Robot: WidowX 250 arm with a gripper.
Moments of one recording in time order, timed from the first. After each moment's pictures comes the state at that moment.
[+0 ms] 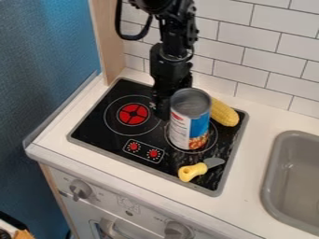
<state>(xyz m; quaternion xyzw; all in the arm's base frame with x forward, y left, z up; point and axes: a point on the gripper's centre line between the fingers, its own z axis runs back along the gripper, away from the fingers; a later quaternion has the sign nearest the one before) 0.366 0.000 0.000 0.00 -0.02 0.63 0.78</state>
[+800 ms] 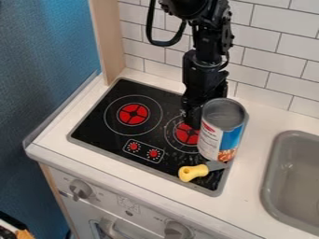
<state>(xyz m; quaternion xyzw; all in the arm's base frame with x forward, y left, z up) 0.374 -0.048 0.001 -0.03 -0.01 0.58 0.81</state>
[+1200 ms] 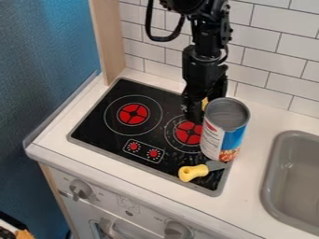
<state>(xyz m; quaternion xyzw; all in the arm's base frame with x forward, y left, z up) 0.380 -0.040 0.006 -0.03 -0.01 0.60 0.80</state>
